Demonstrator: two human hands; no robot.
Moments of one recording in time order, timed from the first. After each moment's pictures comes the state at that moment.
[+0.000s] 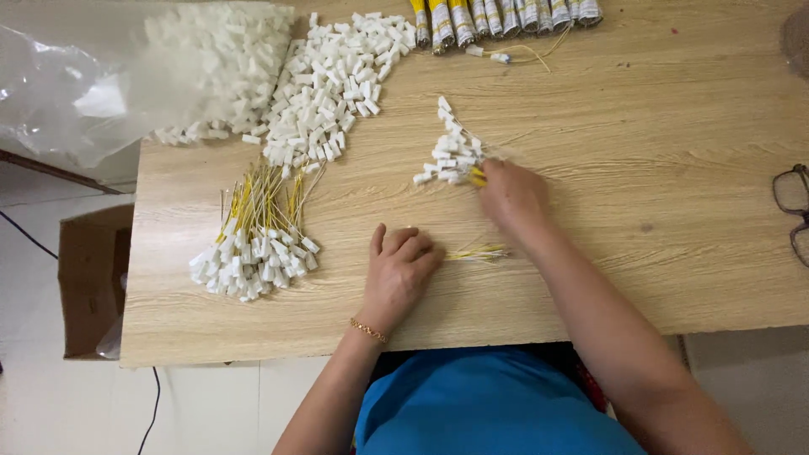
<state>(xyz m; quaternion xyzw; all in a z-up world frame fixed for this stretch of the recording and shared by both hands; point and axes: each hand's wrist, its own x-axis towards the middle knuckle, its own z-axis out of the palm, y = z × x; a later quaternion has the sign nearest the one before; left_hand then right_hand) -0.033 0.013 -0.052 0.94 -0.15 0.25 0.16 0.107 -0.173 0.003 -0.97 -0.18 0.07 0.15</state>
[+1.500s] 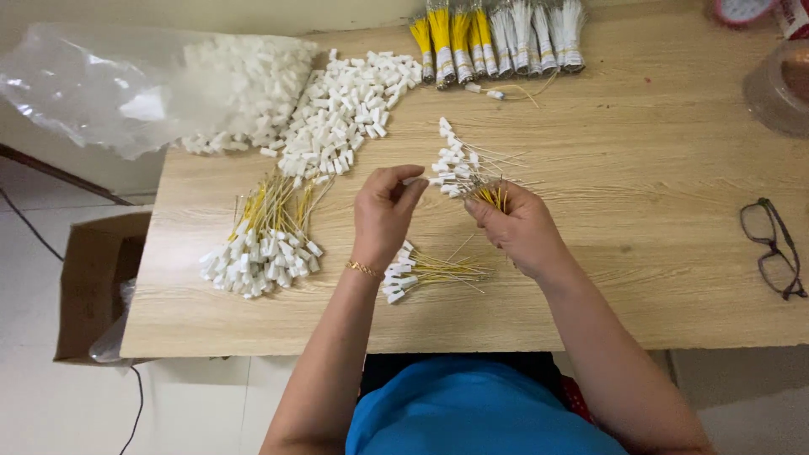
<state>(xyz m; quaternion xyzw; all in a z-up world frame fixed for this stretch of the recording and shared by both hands) 0.038 0.013 0.040 0.80 0.05 0.26 0.54 0.057 -0.182 0.066 -0.67 -0.11 0.12 0.73</state>
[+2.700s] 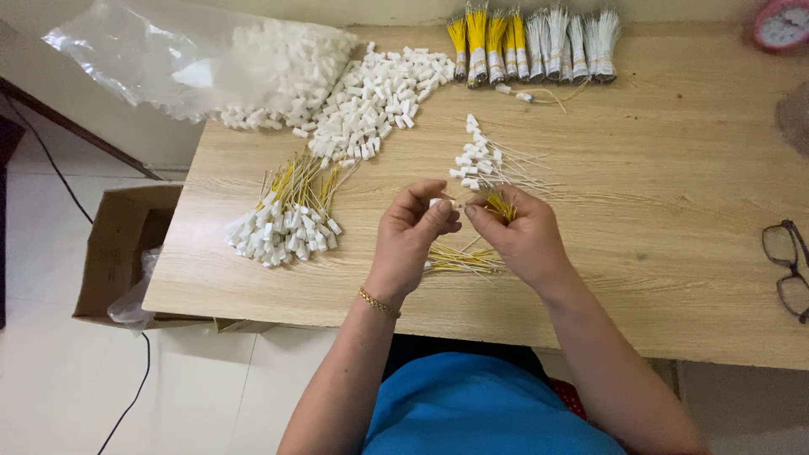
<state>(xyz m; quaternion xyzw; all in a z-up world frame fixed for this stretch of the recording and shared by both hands) -0.025 -0.025 0.055 0.51 0.05 0.16 0.84 0.032 -0.175 0.077 -0.71 -0.24 0.04 0.66</state>
